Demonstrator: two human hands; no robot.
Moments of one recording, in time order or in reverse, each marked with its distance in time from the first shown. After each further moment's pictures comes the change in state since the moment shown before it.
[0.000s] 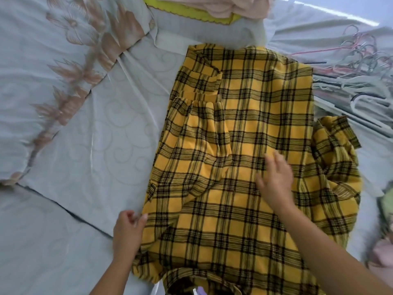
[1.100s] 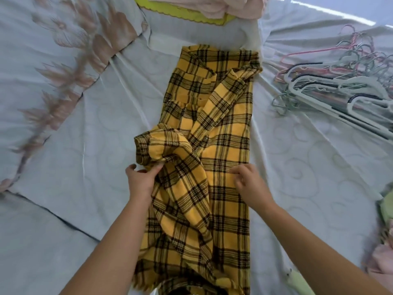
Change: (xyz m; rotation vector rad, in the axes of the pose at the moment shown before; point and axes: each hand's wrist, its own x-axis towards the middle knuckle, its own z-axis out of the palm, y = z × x) left_hand 0.053 0.128 0.016 -0.623 -0.029 -0.128; right_hand 0.008 -0.034 0.005 0.293 -0.259 -0.106
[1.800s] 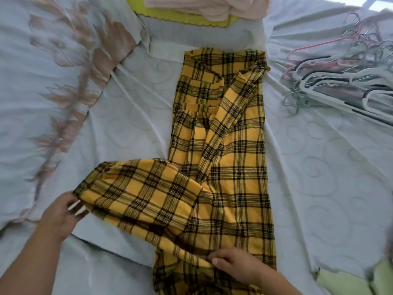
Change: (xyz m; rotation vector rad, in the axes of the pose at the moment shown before) left_hand 0.108 0.038 -0.201 -0.148 -0.079 -0.191; right_hand -0.077 -0.035 0.089 0.086 -0.863 0.162
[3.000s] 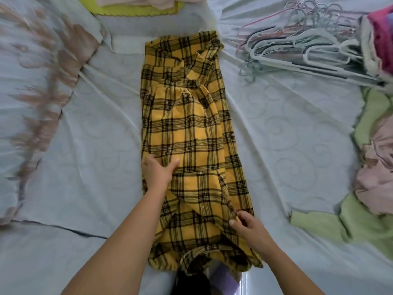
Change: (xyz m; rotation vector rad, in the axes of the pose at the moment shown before) left_hand -0.098 -0.108 0.215 0.895 -0.035 0.479; right_hand -0.048 0.075 0.058 0.793 0.654 -0.039
